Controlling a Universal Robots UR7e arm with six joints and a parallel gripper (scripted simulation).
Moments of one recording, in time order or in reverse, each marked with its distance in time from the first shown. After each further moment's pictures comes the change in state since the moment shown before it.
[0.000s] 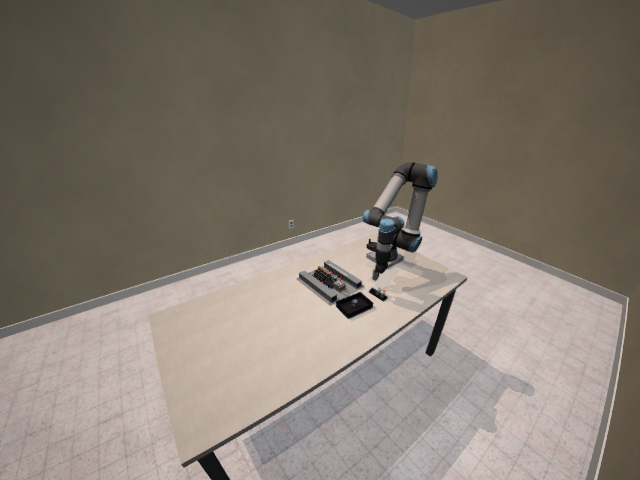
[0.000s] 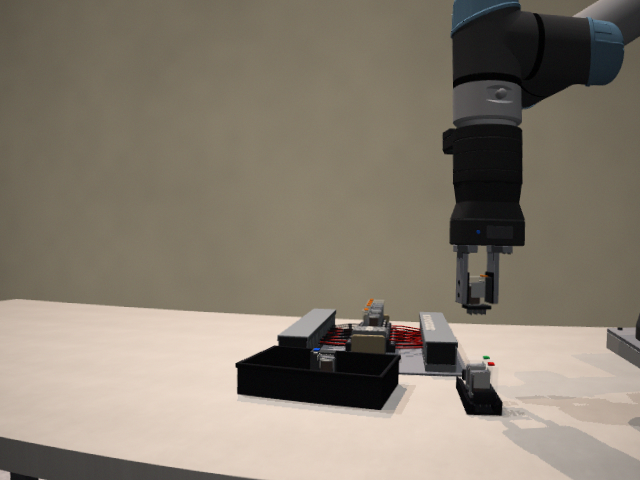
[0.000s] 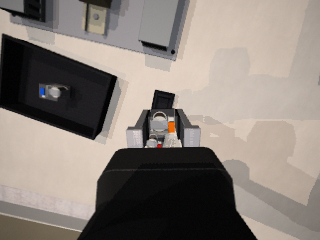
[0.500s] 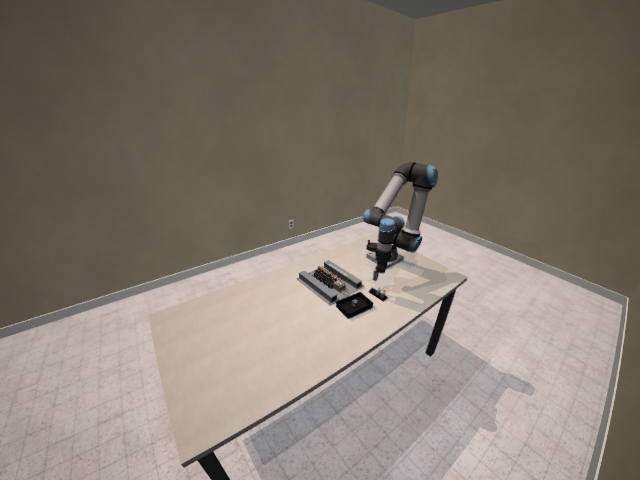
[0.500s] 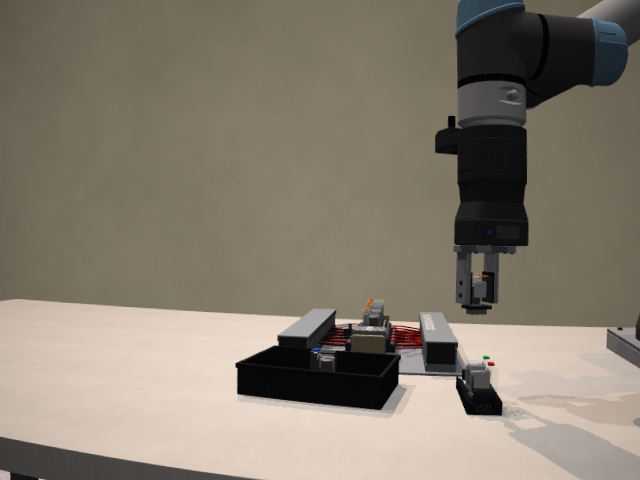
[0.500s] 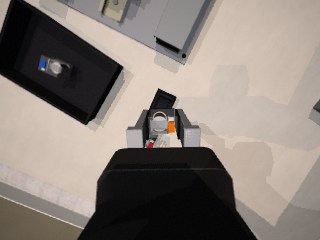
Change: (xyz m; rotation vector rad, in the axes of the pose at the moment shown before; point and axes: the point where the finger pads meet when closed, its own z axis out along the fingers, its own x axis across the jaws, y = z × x) arm 0.000 0.000 0.000 0.000 0.000 -0.221
